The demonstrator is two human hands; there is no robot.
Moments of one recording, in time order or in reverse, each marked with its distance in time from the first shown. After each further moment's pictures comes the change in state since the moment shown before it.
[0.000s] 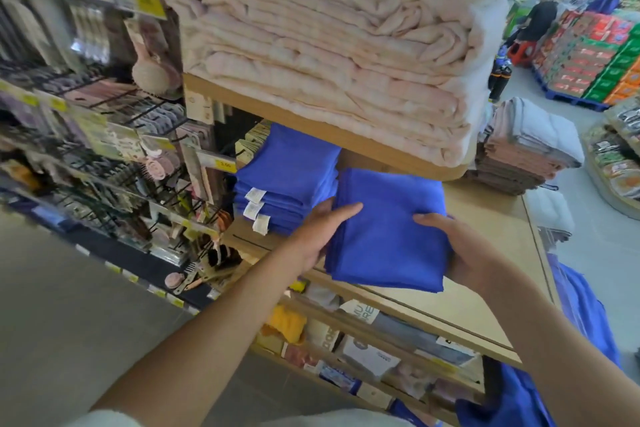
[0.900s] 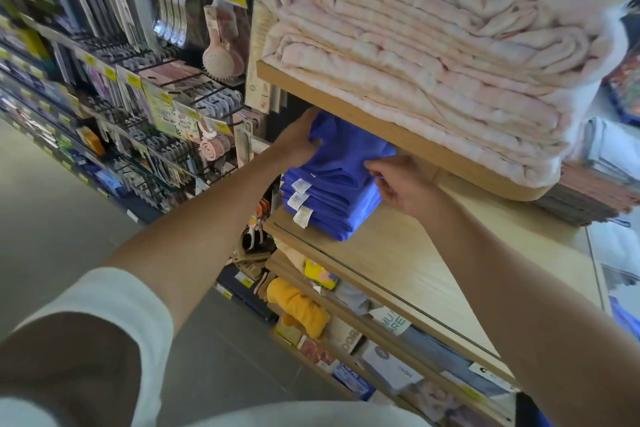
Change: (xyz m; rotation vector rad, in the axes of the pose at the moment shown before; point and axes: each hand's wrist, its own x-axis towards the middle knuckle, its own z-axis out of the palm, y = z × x) left_hand 0.062 0.103 -0.163 1.010 0.353 0.354; right_hand 0.108 -0.032 0.167 -0.412 0.082 -0.075
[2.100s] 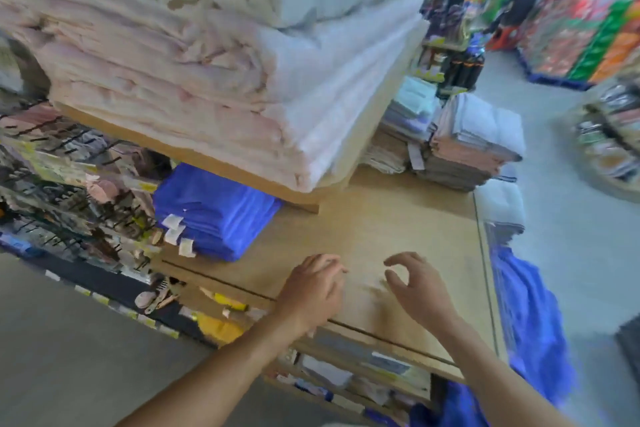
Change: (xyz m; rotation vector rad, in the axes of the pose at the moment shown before) left_hand -0.152 0.107 0.260 0.215 -0.235 0.252; right_hand -0.080 0.202 -0.227 -0.681 0.267 -0.285
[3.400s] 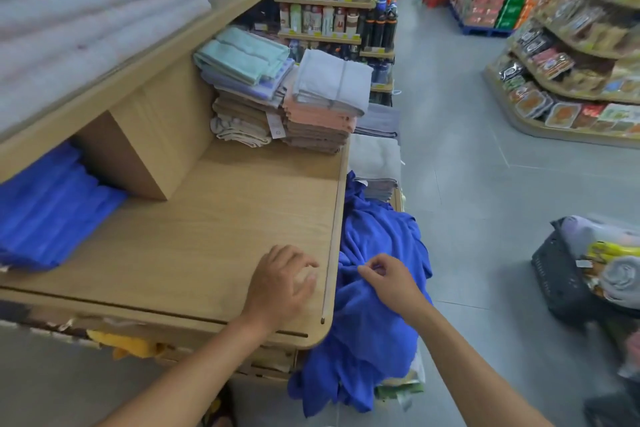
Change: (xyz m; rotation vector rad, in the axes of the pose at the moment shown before) left_hand 0.062 0.214 0.161 0.033 0.177 0.189; right_hand -0.062 0.237 -0.142 0.470 -0.085 0.446
